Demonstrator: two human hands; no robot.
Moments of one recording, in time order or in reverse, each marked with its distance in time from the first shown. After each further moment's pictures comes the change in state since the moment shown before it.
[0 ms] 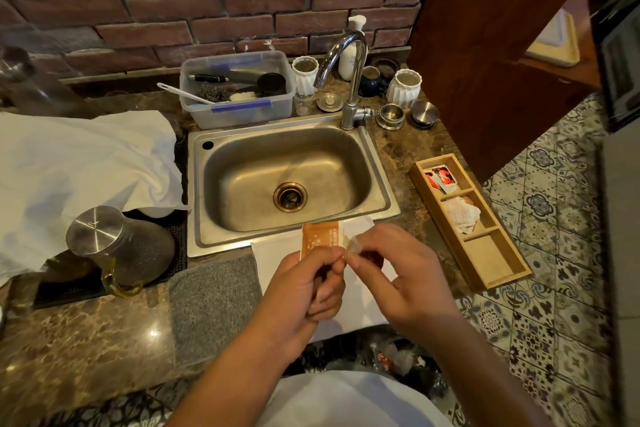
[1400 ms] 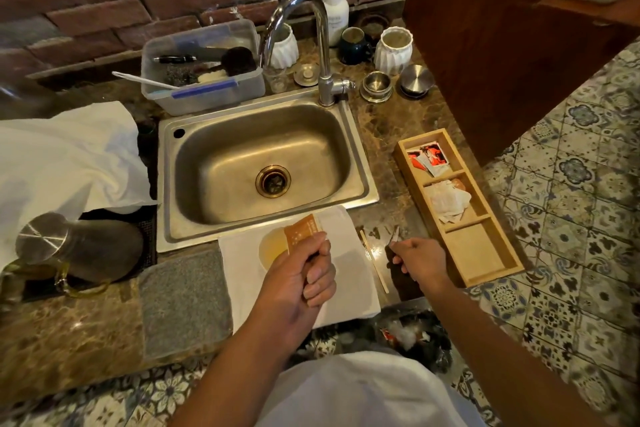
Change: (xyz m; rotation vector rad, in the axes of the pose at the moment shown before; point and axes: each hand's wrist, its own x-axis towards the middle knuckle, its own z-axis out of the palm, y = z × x) left_hand 0.089 -0.060 0.053 -0.212 0.196 -0.040; right_hand -0.040 0.270 -0.008 0.201 0.011 1.246
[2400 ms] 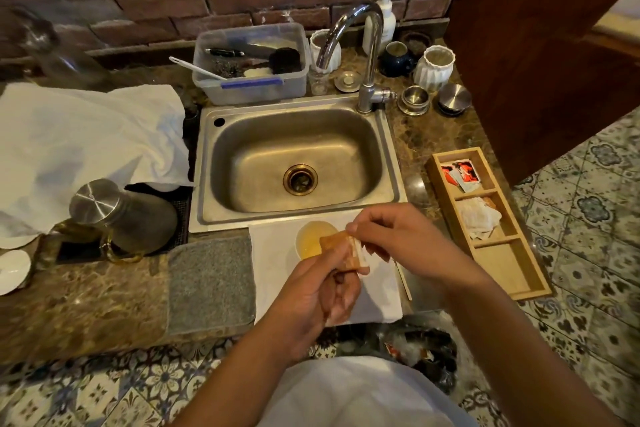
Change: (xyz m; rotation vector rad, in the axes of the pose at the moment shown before) left_hand -0.040 0.013 -0.034 0.237 -0.101 0.018; right_hand -0.150 -0.149 0.006 -0.045 -0.591 -0.643
